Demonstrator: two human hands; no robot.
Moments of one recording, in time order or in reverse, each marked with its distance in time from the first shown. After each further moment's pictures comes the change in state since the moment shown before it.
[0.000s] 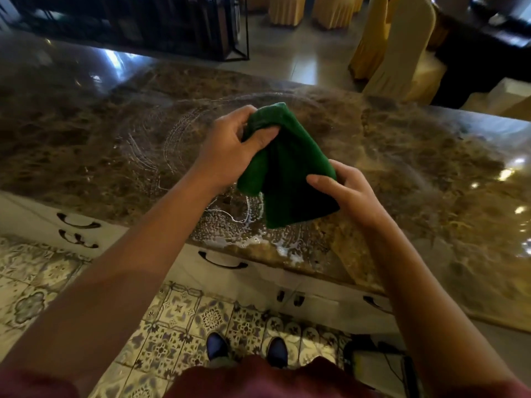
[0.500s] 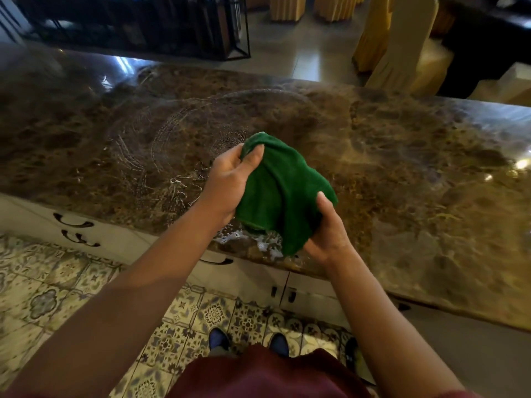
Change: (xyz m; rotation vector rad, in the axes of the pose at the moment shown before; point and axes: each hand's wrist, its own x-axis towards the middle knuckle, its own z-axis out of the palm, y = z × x) left_hand -0.023 -0.022 0.076 -0.530 0.093 -0.342; right_hand -0.042 0.063 0.016 1.070 -0.027 0.269
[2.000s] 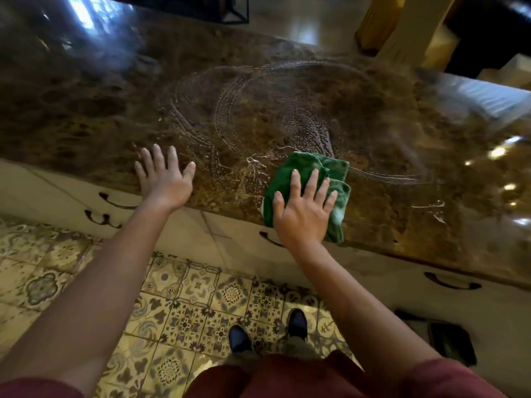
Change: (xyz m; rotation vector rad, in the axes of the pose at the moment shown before) left_hand 0.030 -0.052 -0.357 1.481 0.199 -0.312; right_hand 0.115 0.204 0.095 -2.207 0.775 -0.028
